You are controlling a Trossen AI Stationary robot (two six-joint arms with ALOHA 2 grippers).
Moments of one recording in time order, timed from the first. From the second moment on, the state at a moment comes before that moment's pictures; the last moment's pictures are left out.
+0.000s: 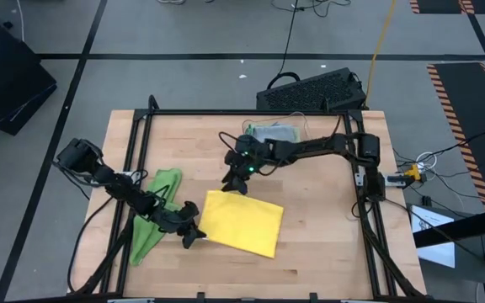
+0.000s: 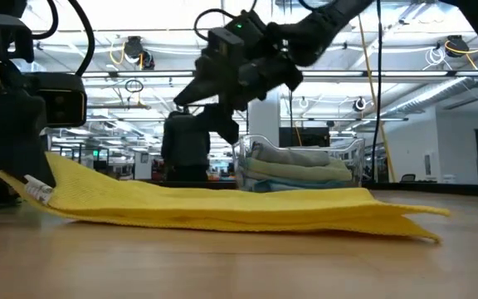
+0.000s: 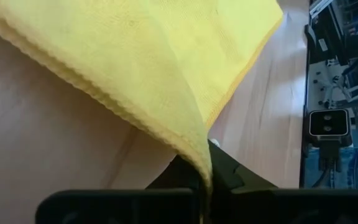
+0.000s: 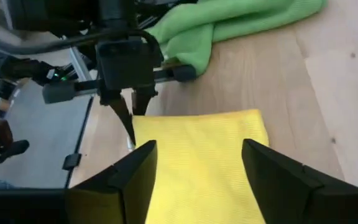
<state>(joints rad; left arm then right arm) -0.56 1.52 0.33 0.53 -0.14 -1.19 -0.17 2.00 1.32 0.07 -0.58 0.38</state>
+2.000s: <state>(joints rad) -0.59 1.52 0.33 0.50 0.00 -1.15 -0.15 2.45 1.93 -0.39 -0.42 0.26</state>
